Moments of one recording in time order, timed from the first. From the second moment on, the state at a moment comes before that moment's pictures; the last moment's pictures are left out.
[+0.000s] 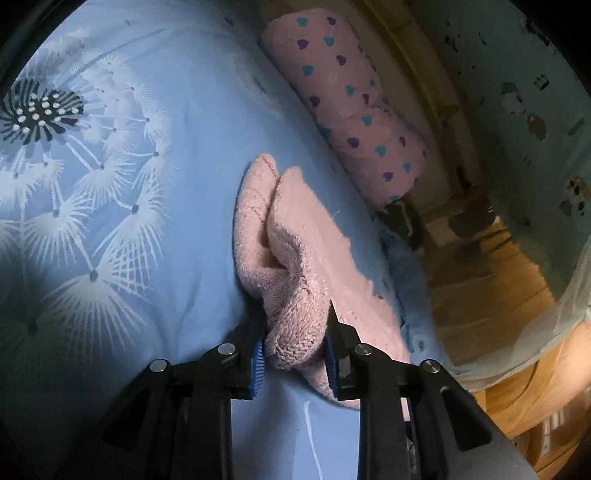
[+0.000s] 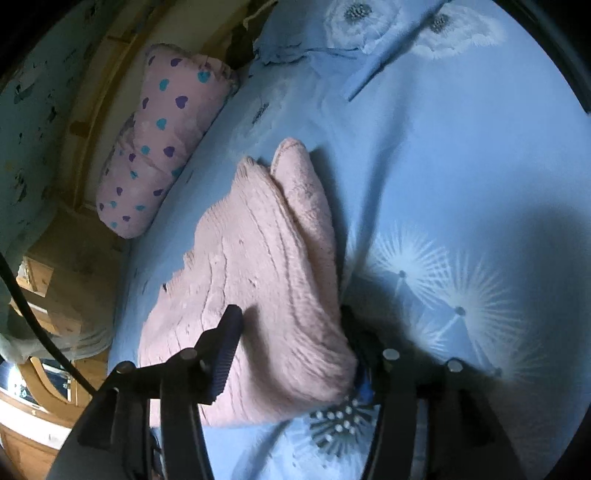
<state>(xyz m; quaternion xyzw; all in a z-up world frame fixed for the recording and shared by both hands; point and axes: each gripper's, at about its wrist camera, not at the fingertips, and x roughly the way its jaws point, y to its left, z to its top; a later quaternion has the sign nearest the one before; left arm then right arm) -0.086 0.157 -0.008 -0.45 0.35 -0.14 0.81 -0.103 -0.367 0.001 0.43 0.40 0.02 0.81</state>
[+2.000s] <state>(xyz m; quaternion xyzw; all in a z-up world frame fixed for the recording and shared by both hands) -0.165 0.177 0.039 -0.38 0.36 -0.15 0.84 -0.209 -0.391 0.064 0.40 0.34 0.04 0.85</state>
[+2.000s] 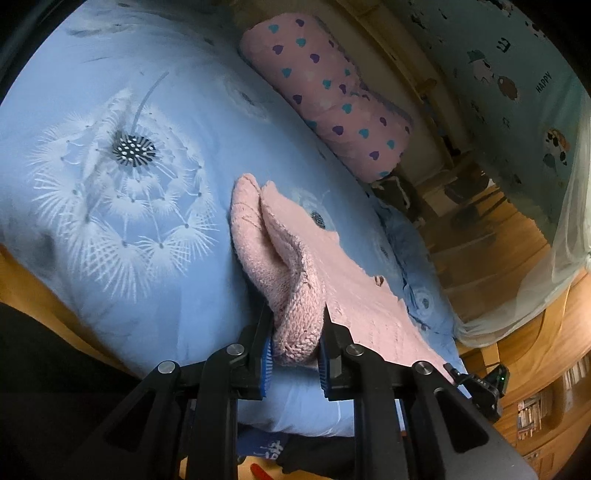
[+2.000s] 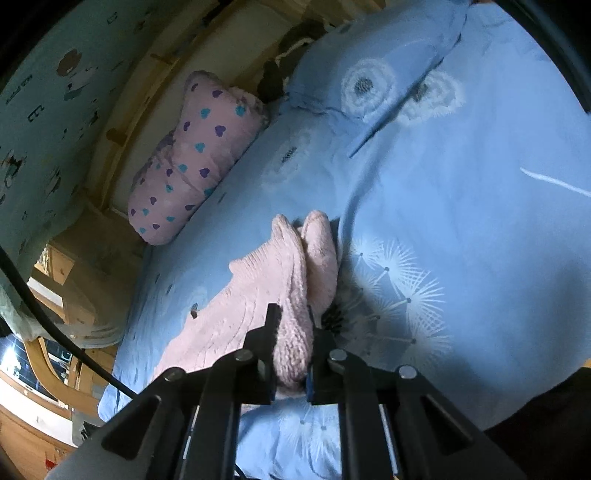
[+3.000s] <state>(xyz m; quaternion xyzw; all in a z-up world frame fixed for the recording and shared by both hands) -0.194 0.133 0.048 -0.12 0.36 0.02 0.92 -0.227 -0.386 0.072 0.25 0.38 -0.10 0.89</state>
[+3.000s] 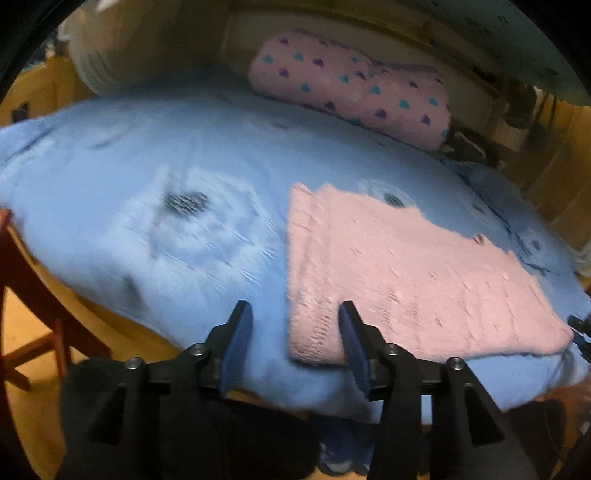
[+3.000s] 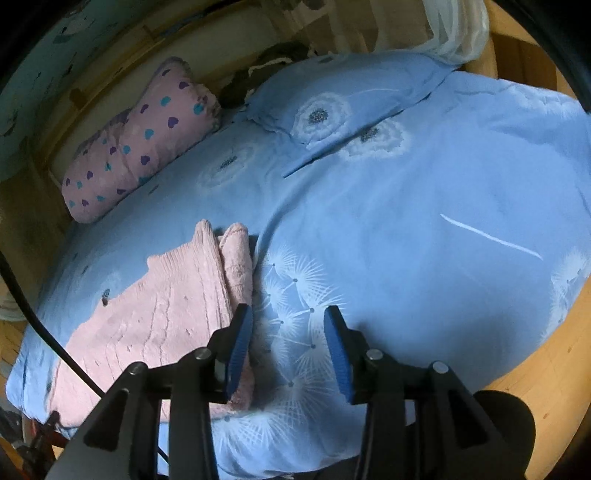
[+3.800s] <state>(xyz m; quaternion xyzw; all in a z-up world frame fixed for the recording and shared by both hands) -0.104 0.148 0.063 -0.13 0.40 -0.12 0.90 -0.119 -0.270 0.105 0.10 0.41 0.00 0.91</state>
